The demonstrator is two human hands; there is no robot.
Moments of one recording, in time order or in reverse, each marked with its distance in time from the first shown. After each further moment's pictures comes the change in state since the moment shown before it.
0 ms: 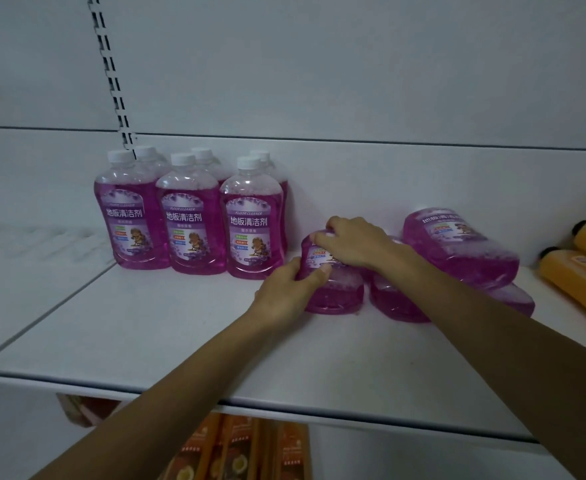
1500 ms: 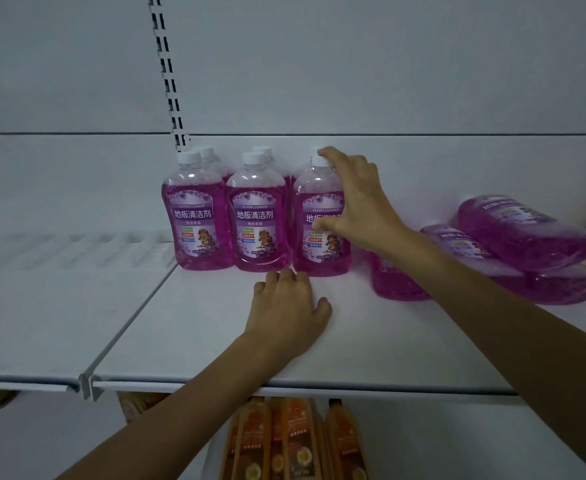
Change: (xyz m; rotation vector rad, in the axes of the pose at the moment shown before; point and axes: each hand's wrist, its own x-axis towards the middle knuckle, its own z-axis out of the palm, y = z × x) left_hand -0.027 -0.056 -0.083 0.973 0.095 0.212; right_hand -0.010 -0.103 0.000 0.322 0.428 -0.266
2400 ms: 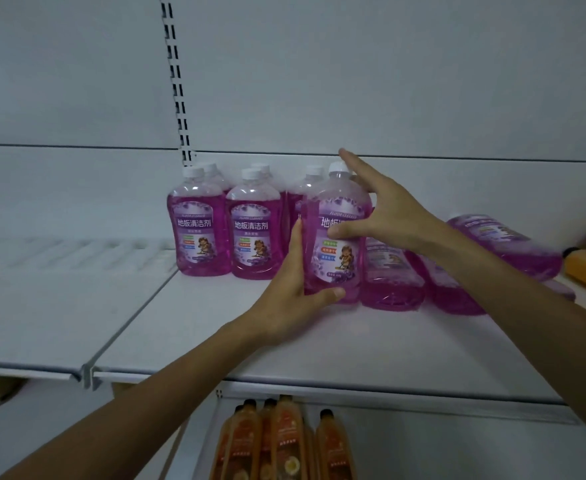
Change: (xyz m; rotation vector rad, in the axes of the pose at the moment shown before) left_hand 0.005 0.008 -0.018 -1.041 -0.045 0.223; right_hand -0.020 -0.001 -0.061 0.317 -0.170 0.082
